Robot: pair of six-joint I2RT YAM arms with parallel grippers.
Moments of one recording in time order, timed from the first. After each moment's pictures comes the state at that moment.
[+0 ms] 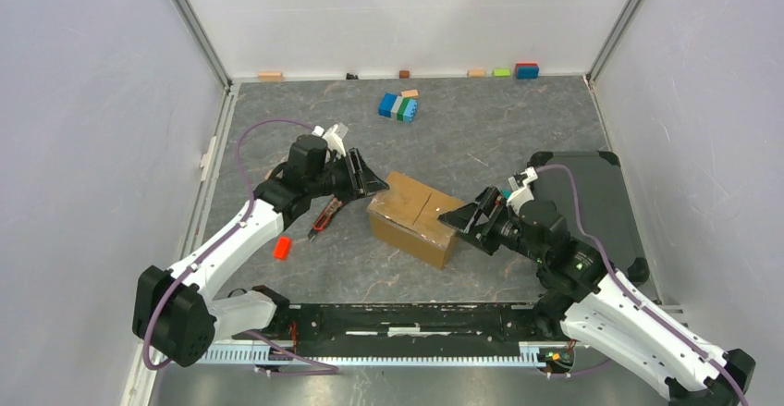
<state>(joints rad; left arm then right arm) -0.48 1.16 0.84 -0.25 0.40 -0.76 0.74 0.59 0.53 -0.31 -0.09 1.21</state>
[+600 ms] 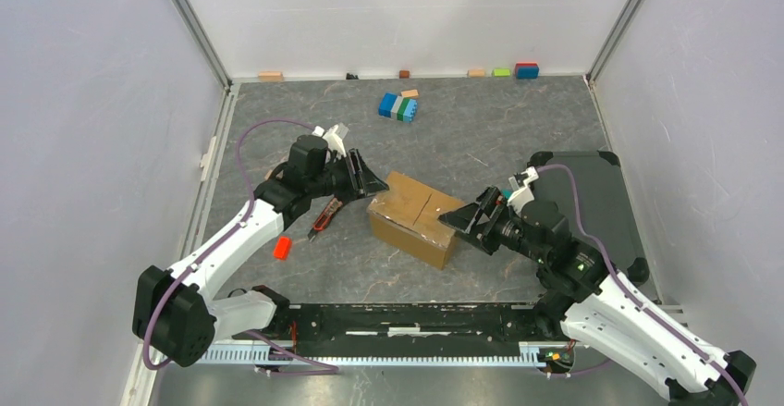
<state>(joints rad) -0.49 1.16 0.84 -0.26 0.40 -0.76 0.74 0.58 0.53 -0.30 -0.11 1.22</state>
